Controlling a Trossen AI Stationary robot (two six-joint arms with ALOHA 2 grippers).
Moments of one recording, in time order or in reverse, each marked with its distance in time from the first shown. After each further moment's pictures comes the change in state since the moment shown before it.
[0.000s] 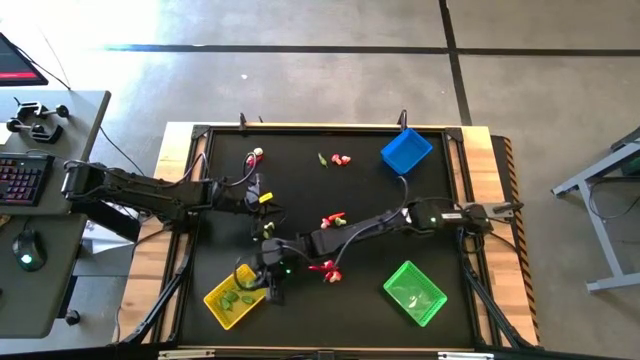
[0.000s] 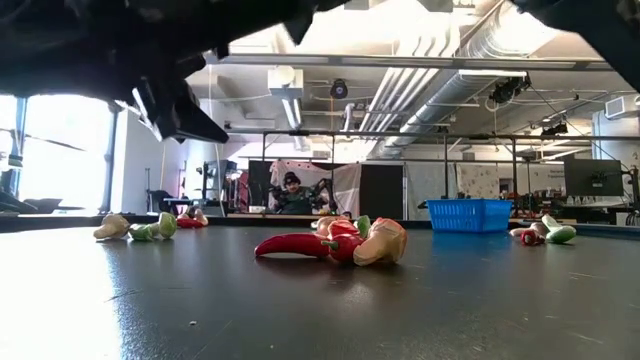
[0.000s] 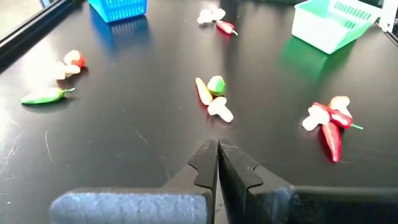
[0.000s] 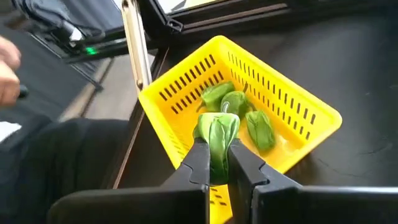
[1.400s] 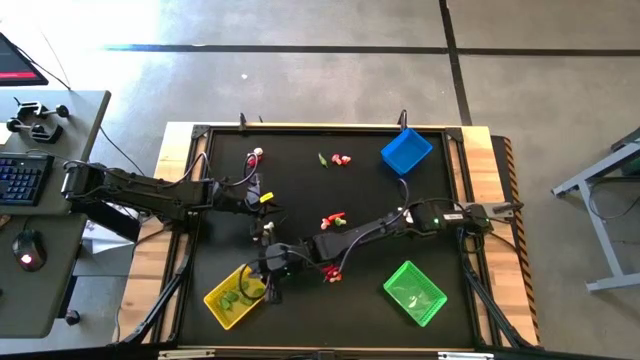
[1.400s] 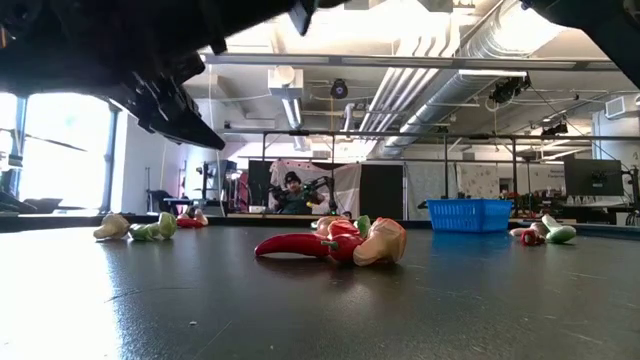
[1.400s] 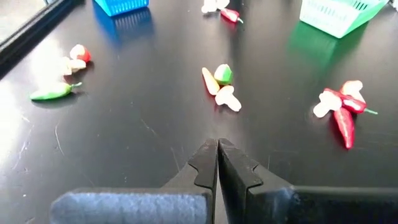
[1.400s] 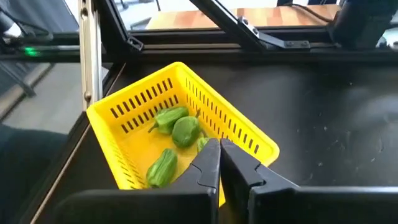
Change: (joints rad) left arm 0.005 0.000 -0.001 -0.030 -0.011 0.048; right arm 0.027 -0.027 -0.067 0.110 0.253 -0.167
